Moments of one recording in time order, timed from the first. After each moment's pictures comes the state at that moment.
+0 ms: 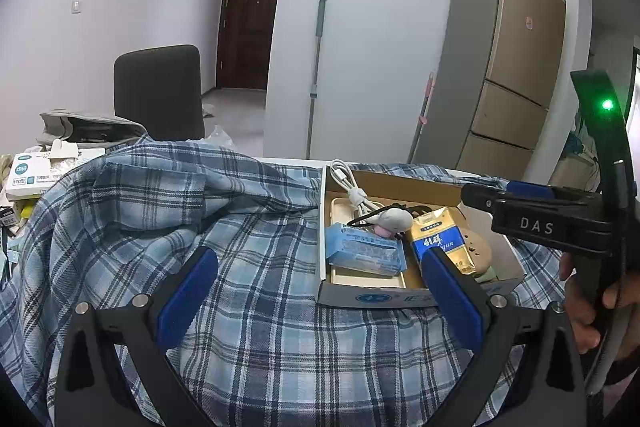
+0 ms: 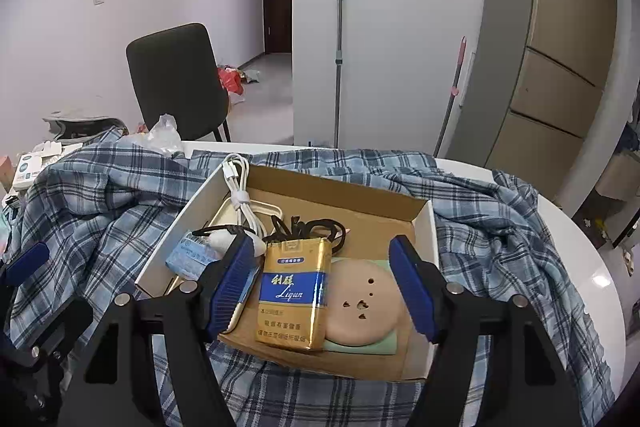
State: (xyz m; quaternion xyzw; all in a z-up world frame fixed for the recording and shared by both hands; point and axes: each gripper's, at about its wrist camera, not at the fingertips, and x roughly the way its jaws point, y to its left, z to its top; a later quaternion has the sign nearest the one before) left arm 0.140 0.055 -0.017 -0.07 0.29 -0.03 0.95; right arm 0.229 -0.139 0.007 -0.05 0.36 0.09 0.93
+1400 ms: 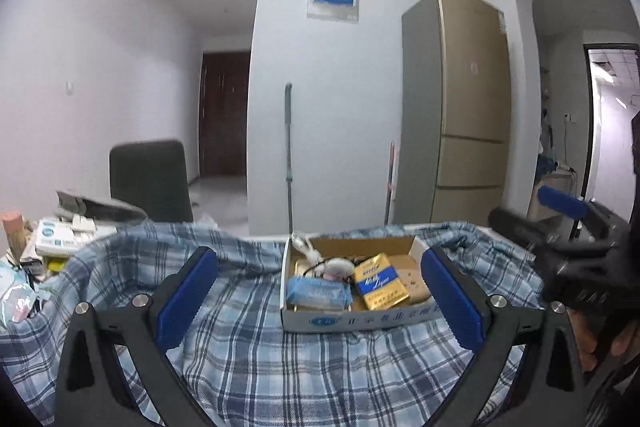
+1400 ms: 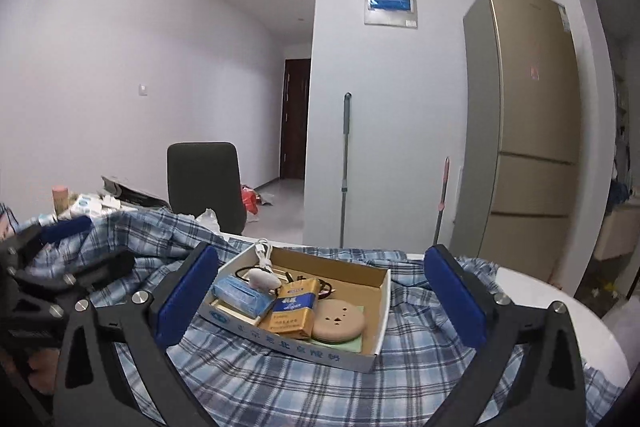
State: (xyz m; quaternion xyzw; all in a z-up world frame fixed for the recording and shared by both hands) left arm 0.048 0.023 0.022 -0.02 0.14 -0.06 0.99; right arm 0.073 -0.184 0.043 -0.04 0.11 0.12 0.99
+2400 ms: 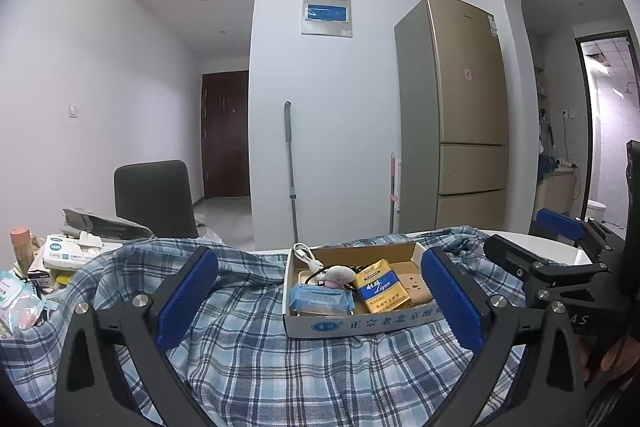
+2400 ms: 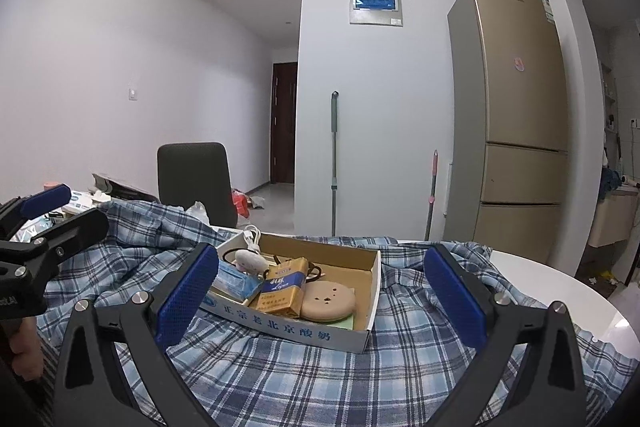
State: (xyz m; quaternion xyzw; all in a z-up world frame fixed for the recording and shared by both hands) left arm 0.029 0.011 0.016 0.00 0.09 -0.06 0.99; right arm 0.062 -0.197 0.016 -0.02 0.10 0.10 0.99
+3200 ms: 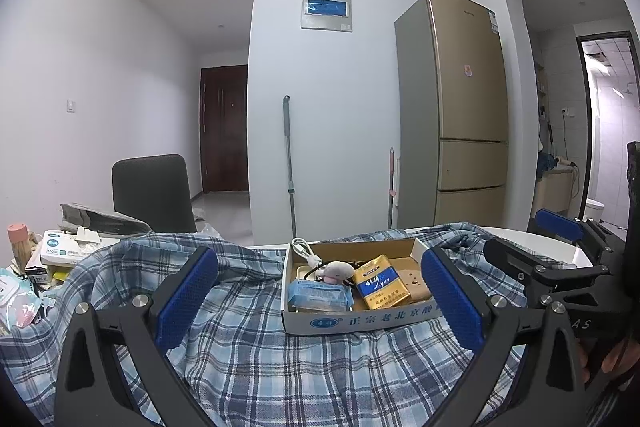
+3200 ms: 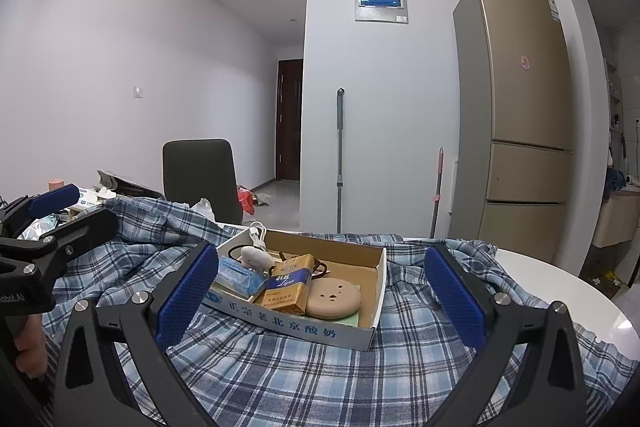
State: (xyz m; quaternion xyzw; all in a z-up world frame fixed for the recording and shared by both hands) left arm 0.032 0.013 0.013 0.00 0.10 -0.06 0.99; right arm 0.065 -0.194 0.015 -0.02 0.11 0.11 0.99
